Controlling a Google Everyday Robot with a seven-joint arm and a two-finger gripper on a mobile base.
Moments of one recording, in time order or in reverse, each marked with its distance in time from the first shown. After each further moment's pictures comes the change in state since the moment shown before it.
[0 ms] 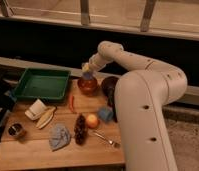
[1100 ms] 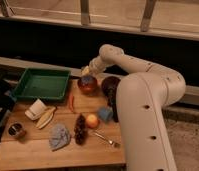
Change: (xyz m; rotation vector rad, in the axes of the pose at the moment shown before) arm 0.034 -0.005 0.039 -0.060 0.089 0.053
